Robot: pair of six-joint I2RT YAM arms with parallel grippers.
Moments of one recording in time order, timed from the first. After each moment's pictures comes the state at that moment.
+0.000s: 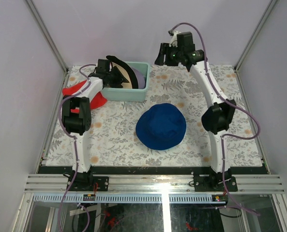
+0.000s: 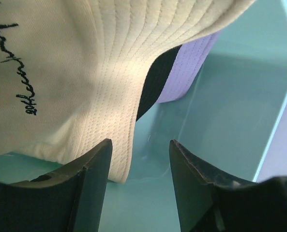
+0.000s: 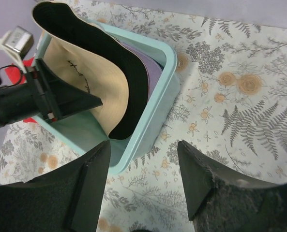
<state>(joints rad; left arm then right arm) -0.10 2.15 1.73 -0.34 0.31 -0.79 0.33 2.19 2.38 -0.73 -0.30 0.29</state>
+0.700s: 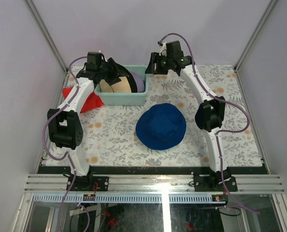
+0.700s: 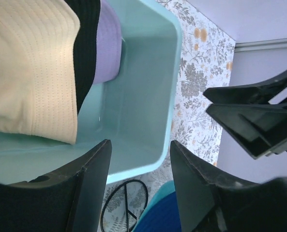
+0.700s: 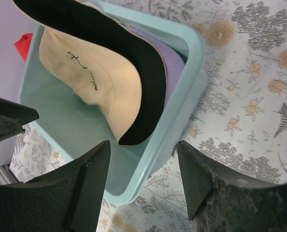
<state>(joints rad) -0.11 1.85 1.64 -0.40 0.40 -0.77 0.38 2.36 2.41 -0.68 -0.41 0.36</state>
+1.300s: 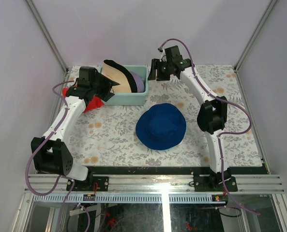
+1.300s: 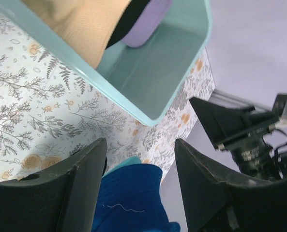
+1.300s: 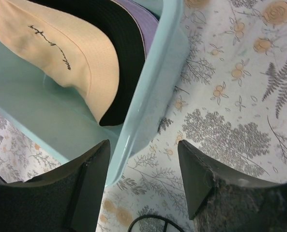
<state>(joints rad) -0.14 1.46 1.32 -0.53 0.20 -1.19 0.40 2.30 2.27 -0.71 -0.33 0.35</state>
